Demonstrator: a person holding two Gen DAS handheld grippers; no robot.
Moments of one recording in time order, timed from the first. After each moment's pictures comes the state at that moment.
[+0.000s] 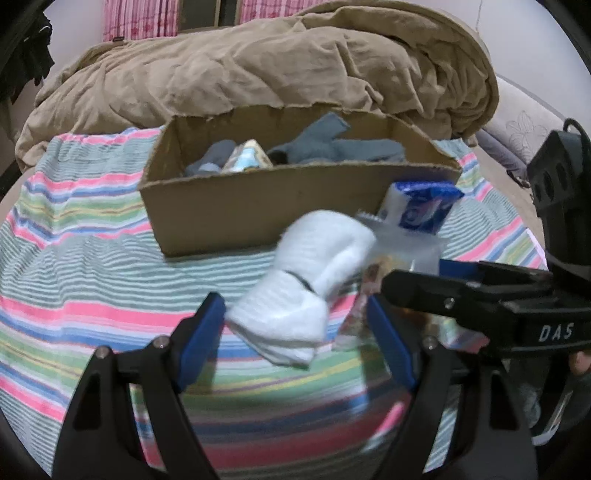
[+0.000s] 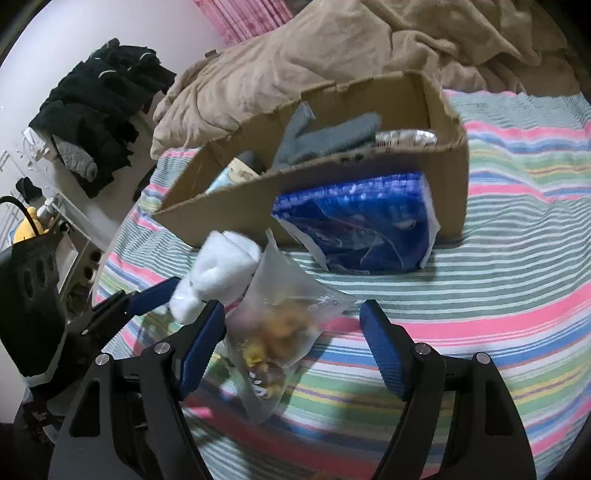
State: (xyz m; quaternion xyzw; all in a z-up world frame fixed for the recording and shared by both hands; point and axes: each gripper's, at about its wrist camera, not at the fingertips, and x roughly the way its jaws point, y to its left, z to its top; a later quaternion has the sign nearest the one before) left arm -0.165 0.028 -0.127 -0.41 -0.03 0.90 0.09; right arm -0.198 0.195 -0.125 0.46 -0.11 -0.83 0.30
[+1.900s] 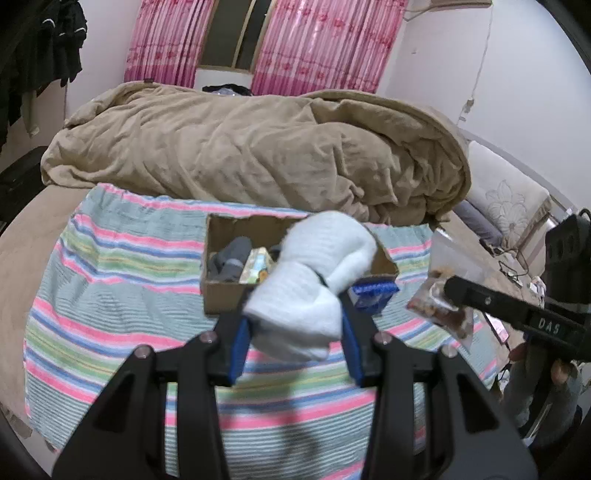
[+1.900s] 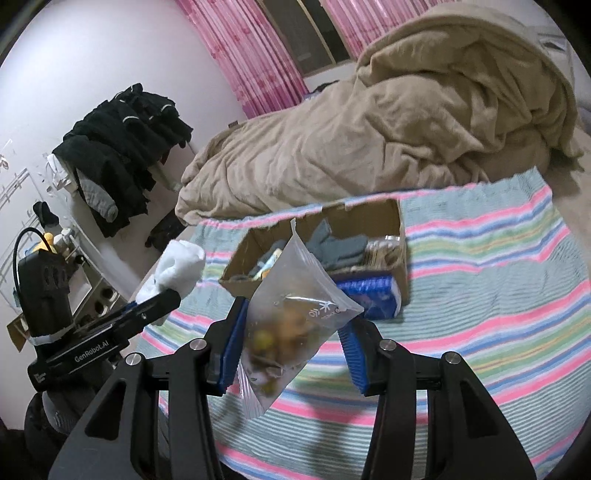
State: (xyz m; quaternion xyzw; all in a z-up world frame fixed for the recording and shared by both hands) left arm -0.113 -0.012 -0.005 -0.32 -0.11 0.94 0.10; right arm -0.146 0.244 -0.005 0.34 -0.12 -0.89 0.28
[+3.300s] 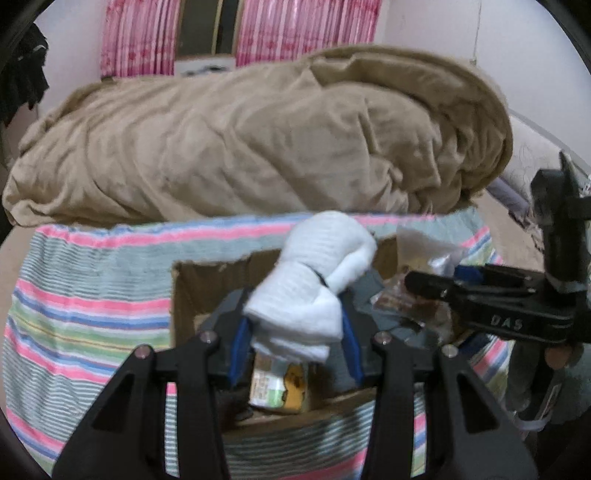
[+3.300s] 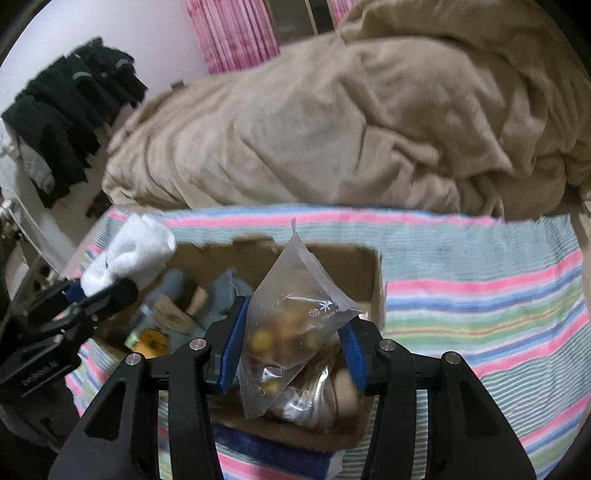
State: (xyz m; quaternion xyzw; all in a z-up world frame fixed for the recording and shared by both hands) left arm -0.275 0.002 -0.063 -0.37 -0.04 0.92 0.11; right arm -0.305 0.196 -0.074 0.41 -0.03 -0.89 0.21
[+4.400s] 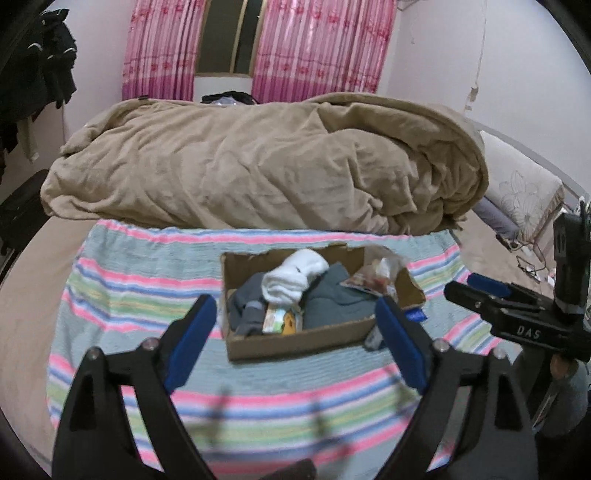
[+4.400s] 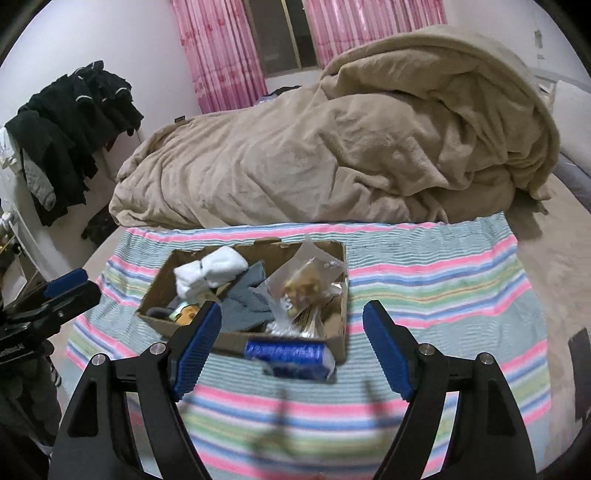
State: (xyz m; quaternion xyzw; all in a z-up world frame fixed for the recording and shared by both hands) left arm -0.159 -0.023 0.014 -0.32 -0.07 0.94 0.08; right arm -0.198 0.228 -0.008 0.35 -0.04 -0.92 0.18
